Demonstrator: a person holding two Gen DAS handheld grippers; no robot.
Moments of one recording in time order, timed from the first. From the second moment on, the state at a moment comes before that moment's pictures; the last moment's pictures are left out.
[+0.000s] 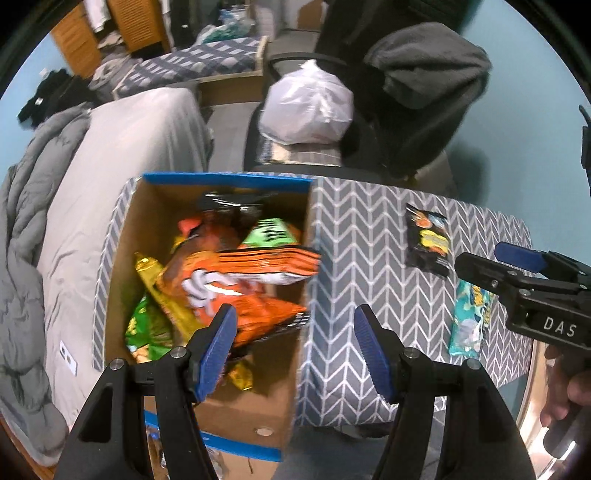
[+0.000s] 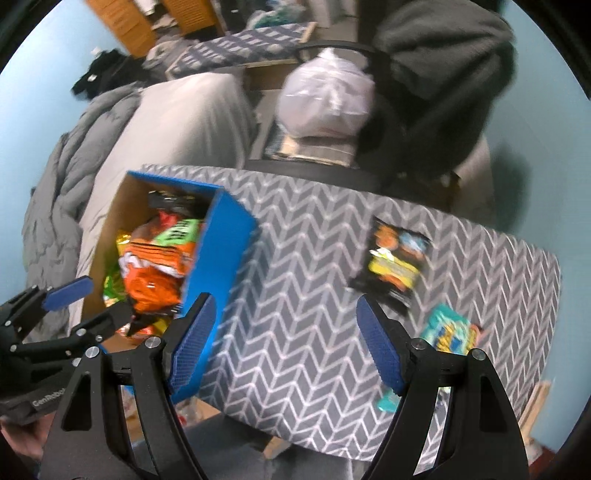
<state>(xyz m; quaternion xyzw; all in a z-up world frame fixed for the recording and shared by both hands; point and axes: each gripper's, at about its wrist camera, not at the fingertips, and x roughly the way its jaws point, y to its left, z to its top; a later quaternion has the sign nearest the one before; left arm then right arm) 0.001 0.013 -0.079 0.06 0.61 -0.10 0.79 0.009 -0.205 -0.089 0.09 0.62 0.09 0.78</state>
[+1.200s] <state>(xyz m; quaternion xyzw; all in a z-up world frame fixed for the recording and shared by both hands) 0.020 -0.116 -0.180 0.14 0.67 -0.16 0.71 -0.059 -0.385 -0.235 0.20 0.70 -0.08 0.68</state>
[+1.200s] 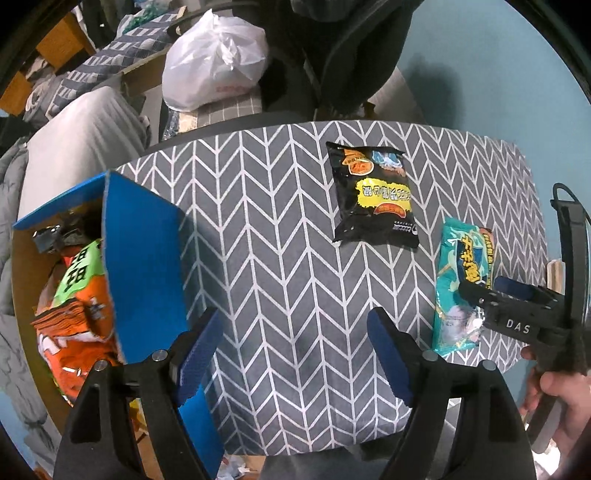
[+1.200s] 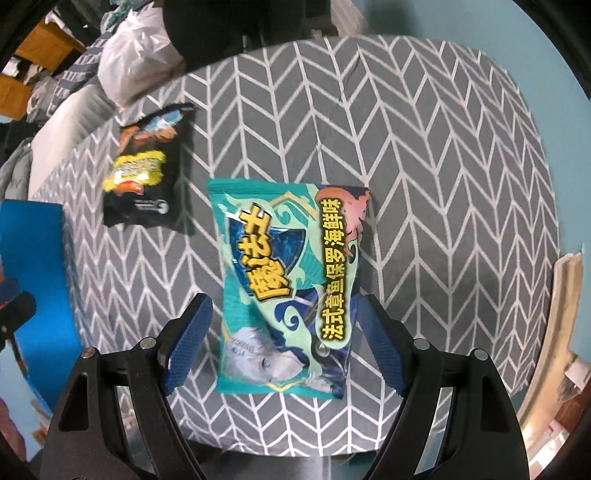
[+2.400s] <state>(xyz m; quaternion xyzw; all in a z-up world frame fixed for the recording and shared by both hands) 0.088 -0.206 -0.233 0.11 0.70 -0.16 0.69 -0.045 -0.385 -0.247 0.16 0.68 -0.07 0.71</state>
